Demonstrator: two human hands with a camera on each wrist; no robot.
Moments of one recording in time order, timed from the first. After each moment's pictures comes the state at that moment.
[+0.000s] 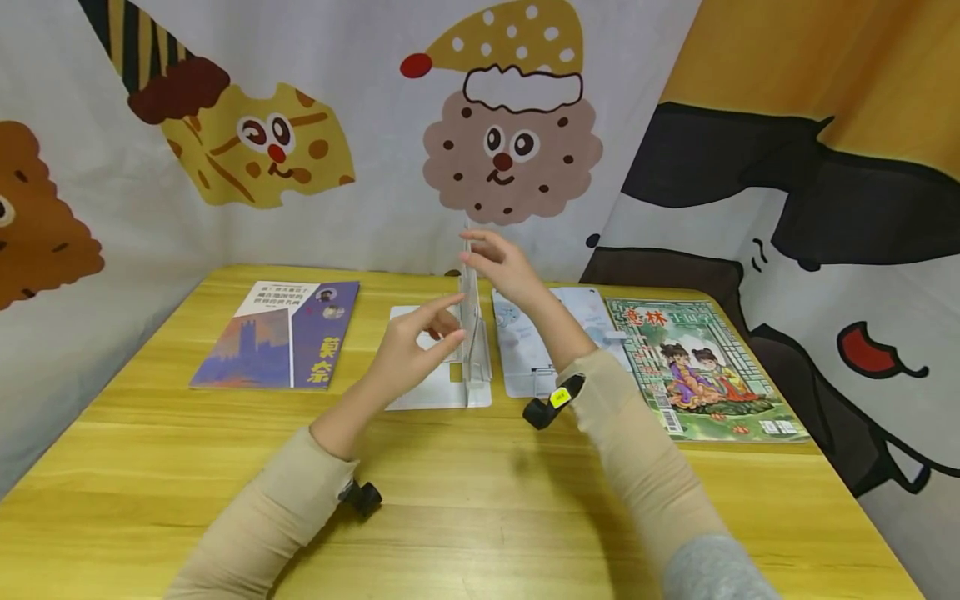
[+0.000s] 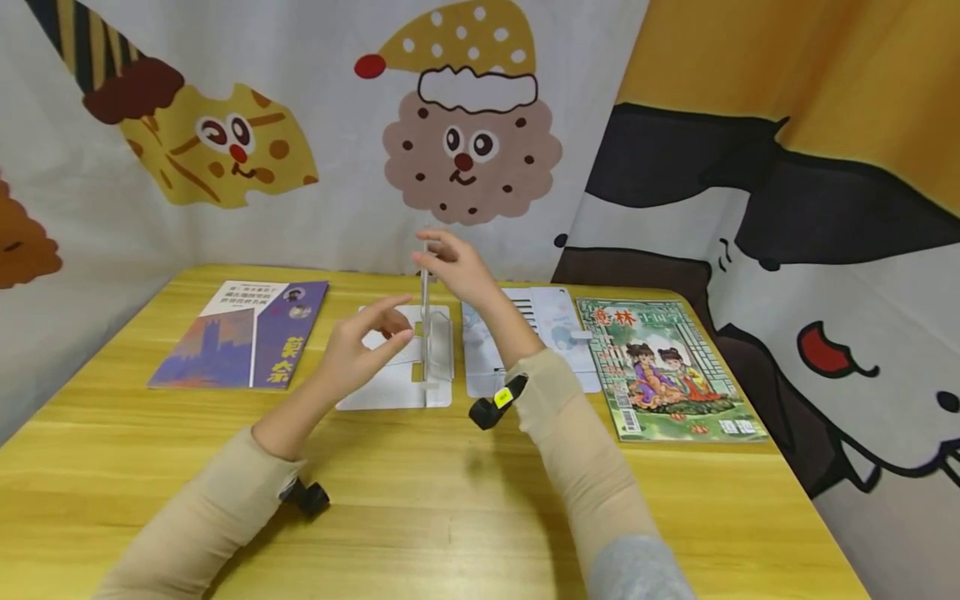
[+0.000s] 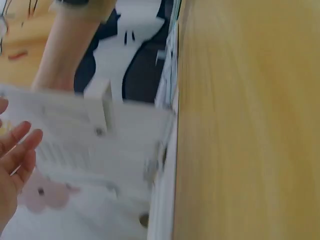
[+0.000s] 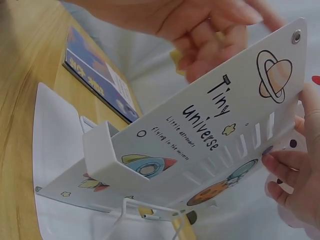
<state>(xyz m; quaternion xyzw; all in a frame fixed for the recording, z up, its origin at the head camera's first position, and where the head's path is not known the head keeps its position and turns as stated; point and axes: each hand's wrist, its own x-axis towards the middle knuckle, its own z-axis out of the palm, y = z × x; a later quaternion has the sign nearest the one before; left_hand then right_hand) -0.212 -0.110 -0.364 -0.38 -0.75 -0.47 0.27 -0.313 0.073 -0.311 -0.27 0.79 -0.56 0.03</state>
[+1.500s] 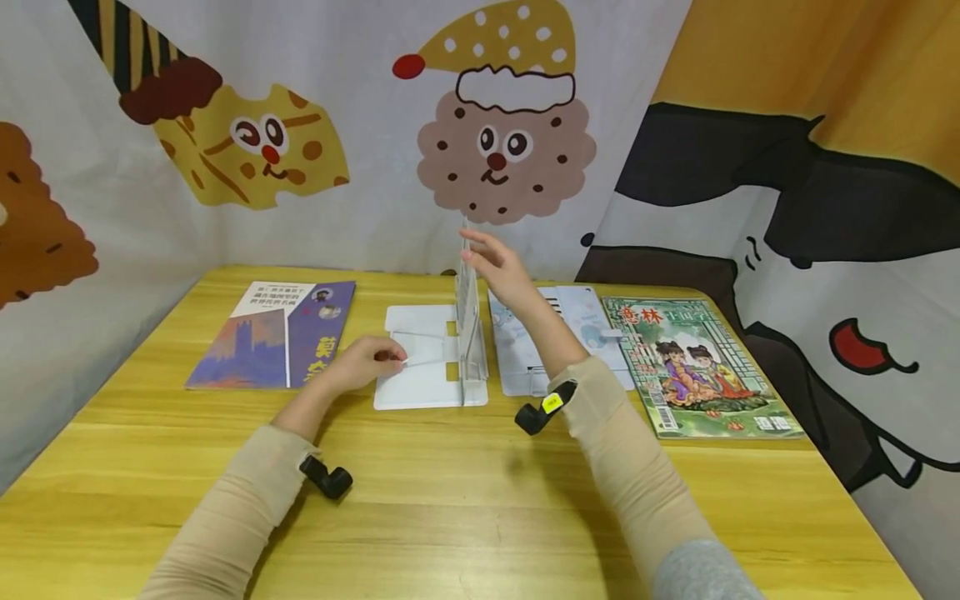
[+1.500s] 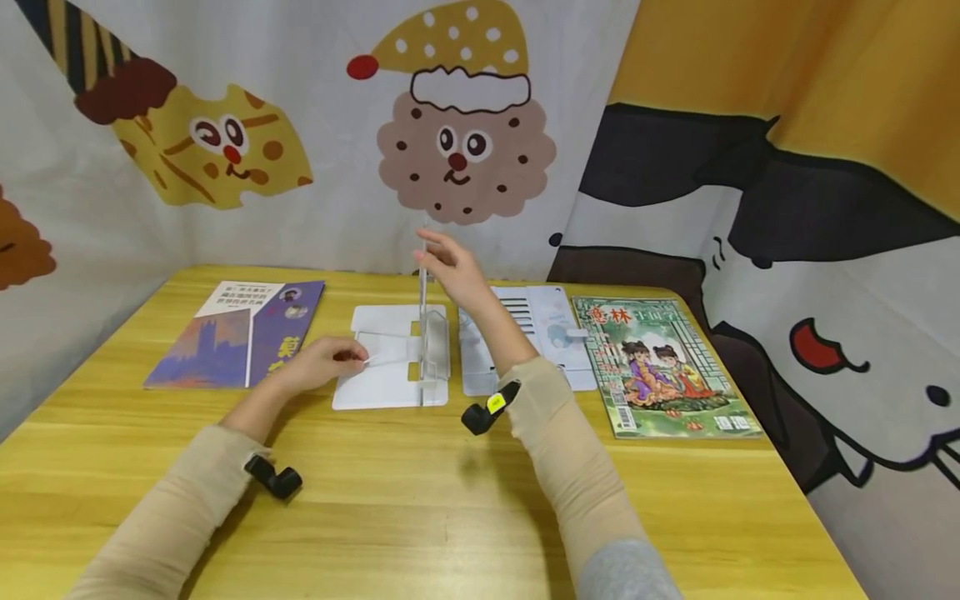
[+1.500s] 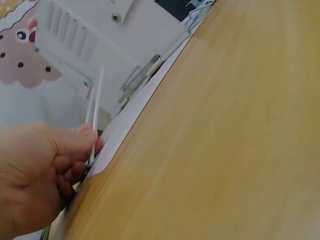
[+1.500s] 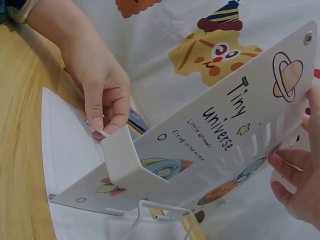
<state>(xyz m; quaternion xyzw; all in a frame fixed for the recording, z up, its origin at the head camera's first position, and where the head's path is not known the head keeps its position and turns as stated) -0.245 -0.189 -0.427 -0.23 -0.87 -0.43 -0.06 -0.309 0.074 -0.318 -0.24 0.77 -0.59 0.02</state>
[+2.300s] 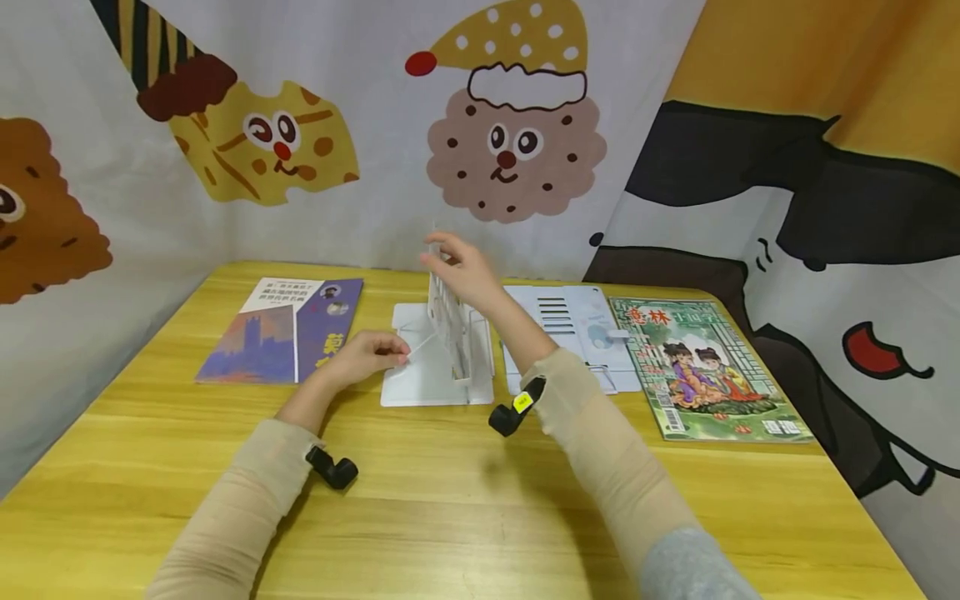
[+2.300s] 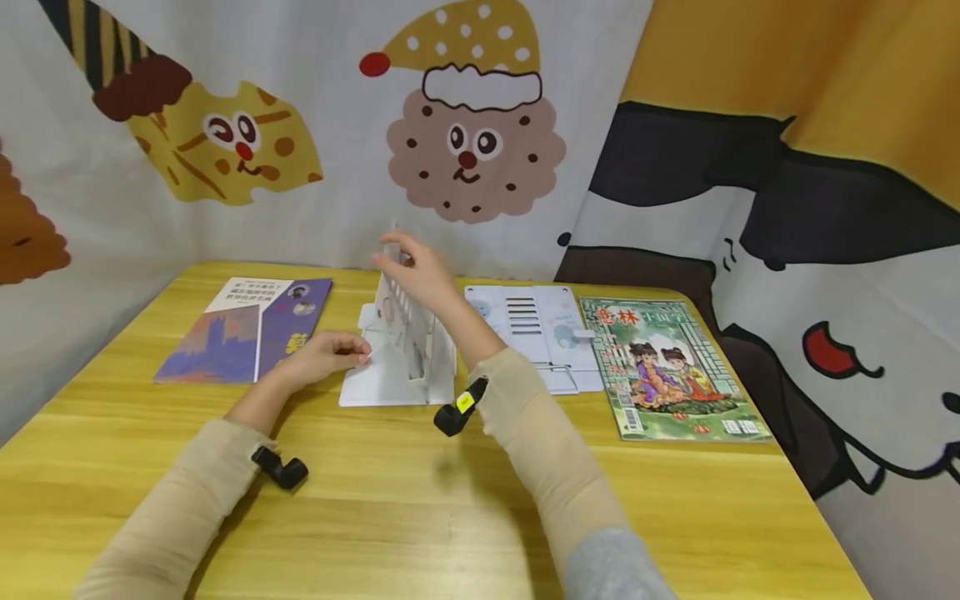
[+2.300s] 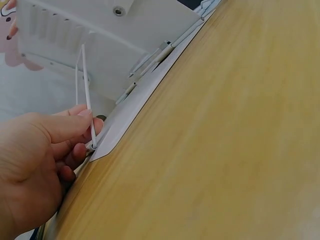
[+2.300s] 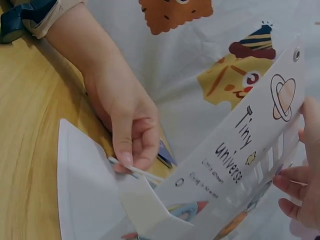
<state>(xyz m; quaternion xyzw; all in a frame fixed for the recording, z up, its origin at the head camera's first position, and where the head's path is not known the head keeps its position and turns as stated) -0.249 -0.199 -0.434 -0.20 -0.83 -0.52 -0.08 -0.303 0.019 -0.317 -0.26 0.83 -0.49 -0.01</state>
